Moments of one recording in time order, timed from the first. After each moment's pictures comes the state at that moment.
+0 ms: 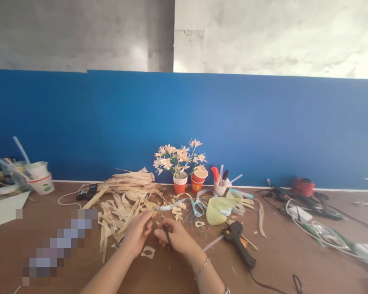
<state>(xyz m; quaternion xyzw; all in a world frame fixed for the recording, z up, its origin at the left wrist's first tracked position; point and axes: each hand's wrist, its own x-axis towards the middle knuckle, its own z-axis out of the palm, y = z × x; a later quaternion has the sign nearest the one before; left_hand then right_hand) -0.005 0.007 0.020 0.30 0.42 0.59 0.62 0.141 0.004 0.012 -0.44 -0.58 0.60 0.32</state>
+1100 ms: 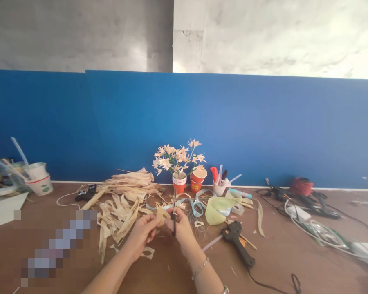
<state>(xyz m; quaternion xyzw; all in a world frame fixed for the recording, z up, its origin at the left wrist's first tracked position) 0.002 0.002 0.016 0.42 0.44 0.50 0.62 0.145 0.018 0.002 -0.45 -0.48 0.55 0.51</state>
